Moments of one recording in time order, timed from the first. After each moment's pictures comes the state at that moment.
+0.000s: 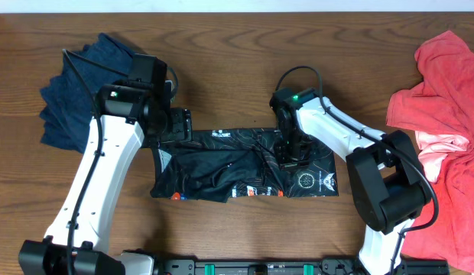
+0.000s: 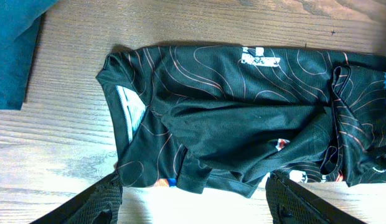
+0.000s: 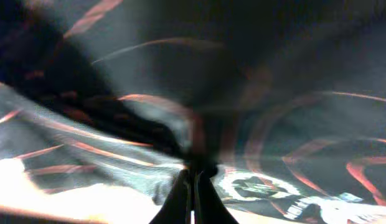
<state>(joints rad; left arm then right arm) -0.17 1.50 1.35 -1.21 0.09 -0.27 0.49 2.00 1.33 -1.17 -0.21 0.25</state>
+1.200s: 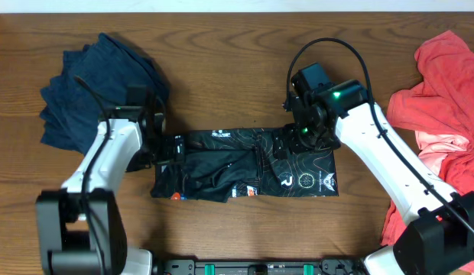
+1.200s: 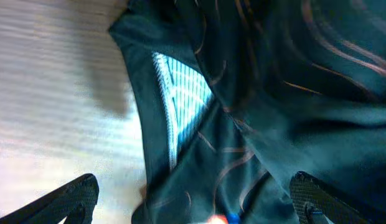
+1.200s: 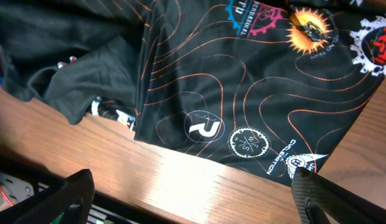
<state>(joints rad) -0.03 1.66 1.01 -0.94 0.09 -0.16 0.45 1.66 1.39 -1.21 -0.21 0.23</state>
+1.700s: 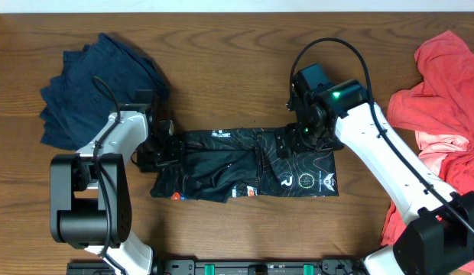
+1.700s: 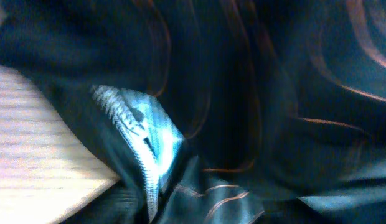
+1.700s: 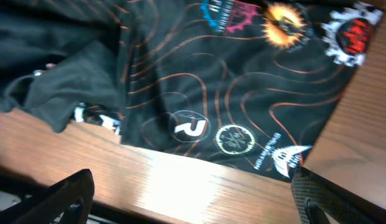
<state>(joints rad) -0.02 1.82 1.03 -0.91 0.19 -0.12 0.45 1.66 1.39 -1.23 -0.13 0.27</state>
